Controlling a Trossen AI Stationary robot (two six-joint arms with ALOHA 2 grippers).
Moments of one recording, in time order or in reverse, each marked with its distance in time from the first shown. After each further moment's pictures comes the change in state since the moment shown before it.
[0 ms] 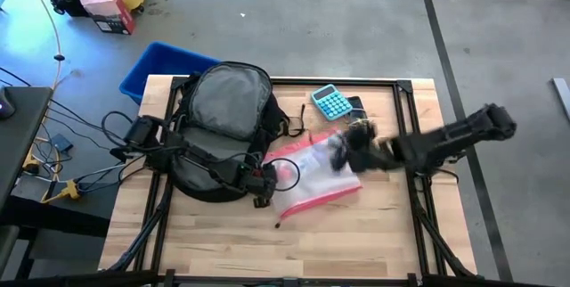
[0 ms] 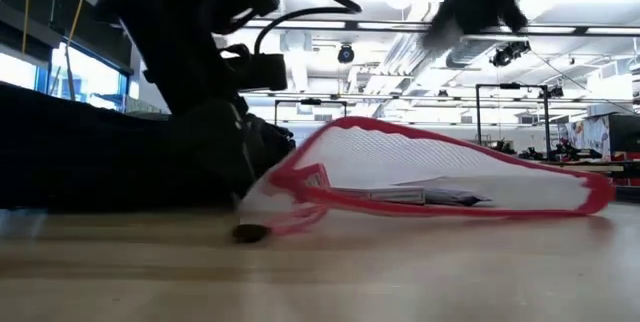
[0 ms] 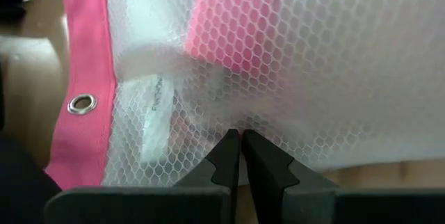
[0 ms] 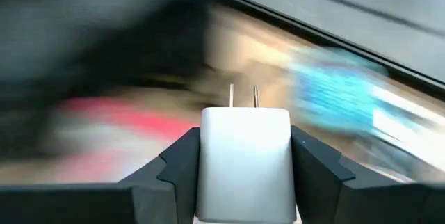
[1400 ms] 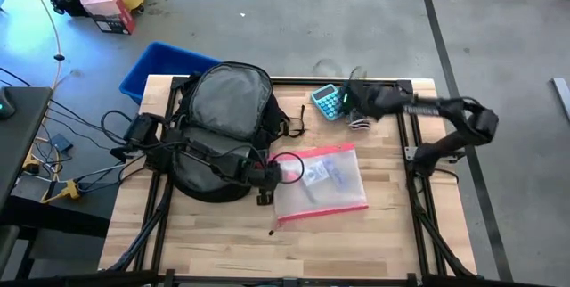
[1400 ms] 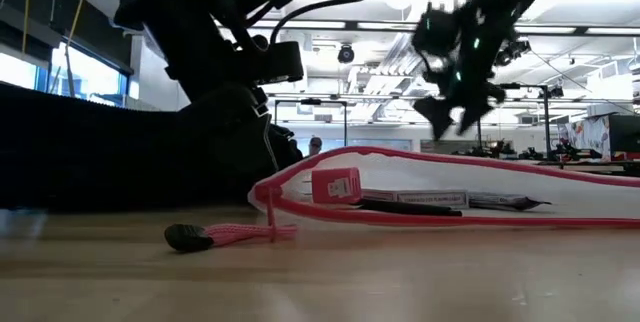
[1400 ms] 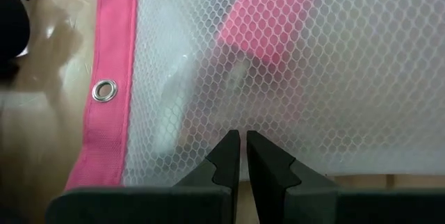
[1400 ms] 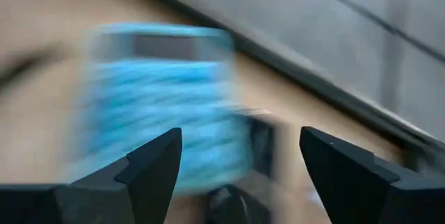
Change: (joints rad) left arm 0.077 -0.010 0.003 0.122 0.071 0.160; right arm -0.516 0.183 -0.088 0.318 -0.172 -0.535
